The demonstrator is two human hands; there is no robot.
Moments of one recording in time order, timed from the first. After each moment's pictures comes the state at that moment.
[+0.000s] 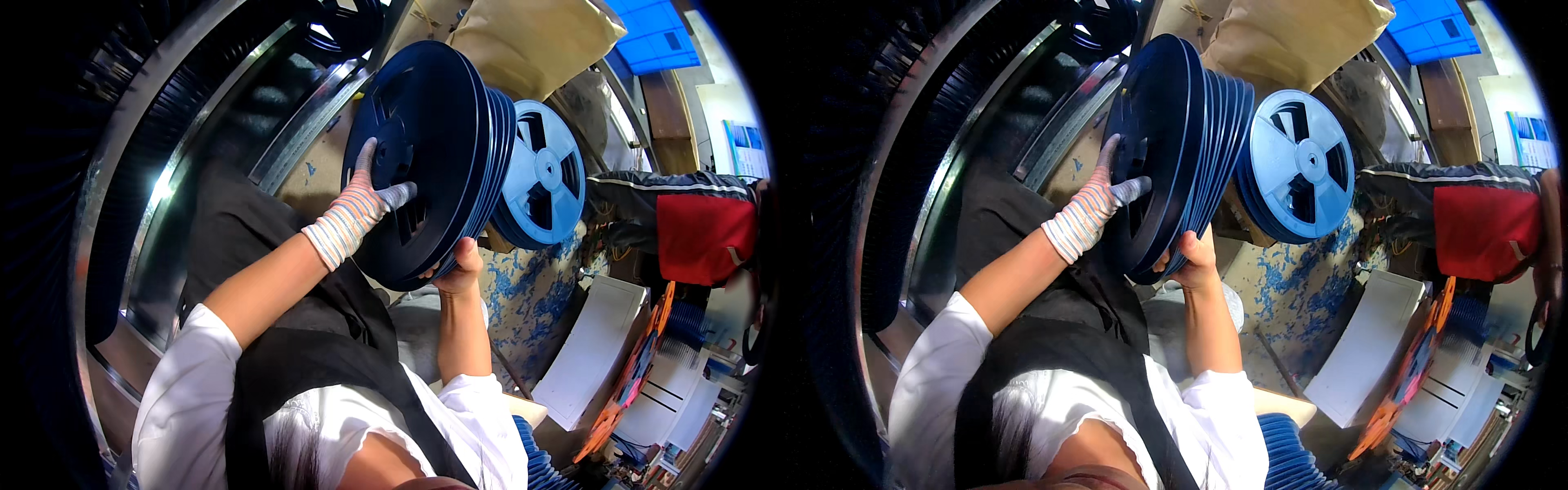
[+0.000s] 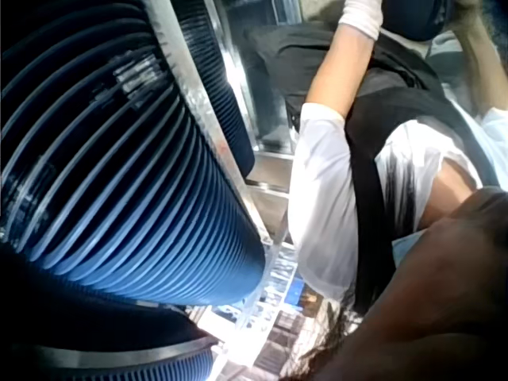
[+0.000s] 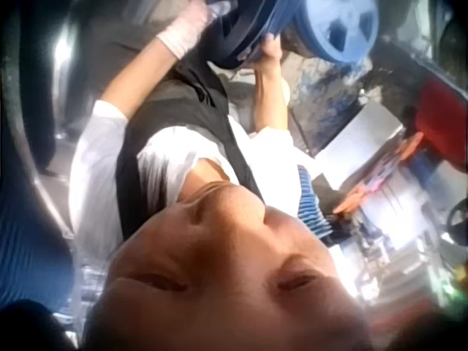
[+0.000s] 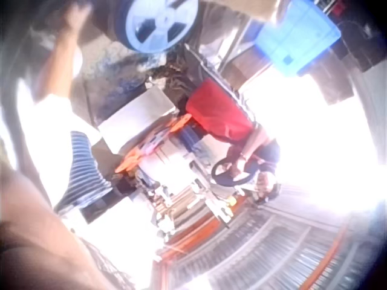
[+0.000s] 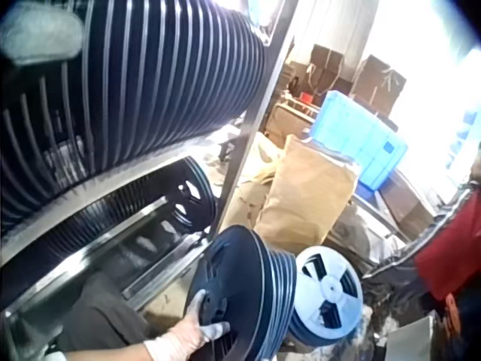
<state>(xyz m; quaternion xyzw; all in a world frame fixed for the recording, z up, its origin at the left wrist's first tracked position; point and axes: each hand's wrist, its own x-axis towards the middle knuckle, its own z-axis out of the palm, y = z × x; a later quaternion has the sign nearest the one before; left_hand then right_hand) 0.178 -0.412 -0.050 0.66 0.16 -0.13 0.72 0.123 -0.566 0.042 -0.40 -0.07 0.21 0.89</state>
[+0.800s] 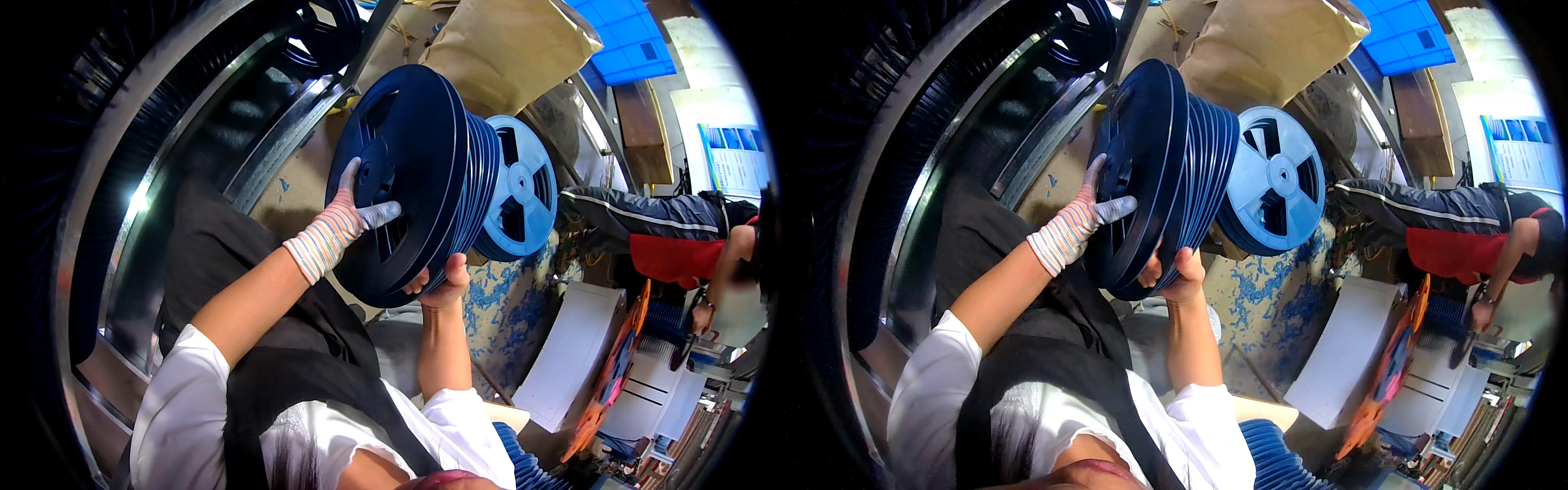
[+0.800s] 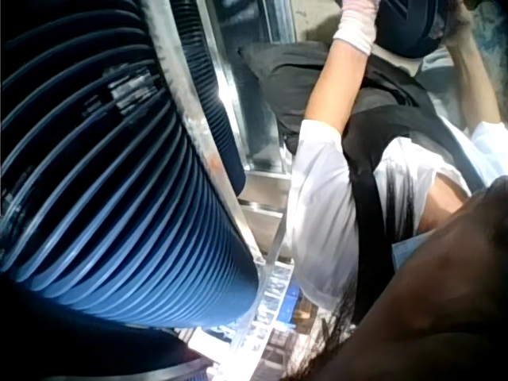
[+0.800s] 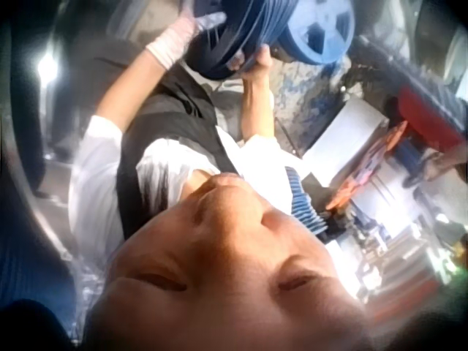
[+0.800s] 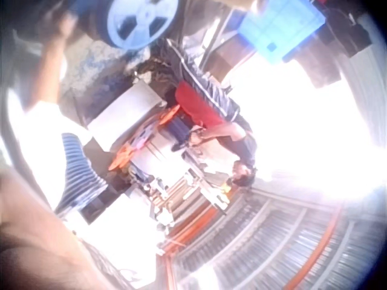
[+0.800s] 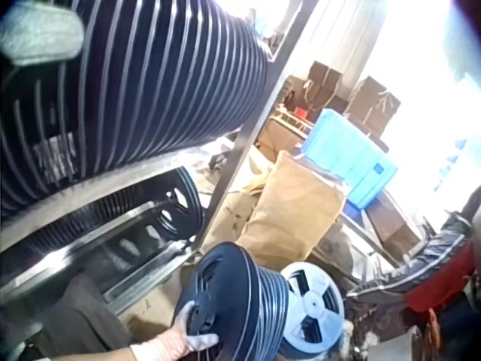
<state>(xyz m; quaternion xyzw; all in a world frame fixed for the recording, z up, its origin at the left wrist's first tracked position) 0.185 -0.420 -0.060 0.58 0.08 -0.10 0.80 0.126 -0.581 0.031 -0.36 -0.07 0.22 0.91</state>
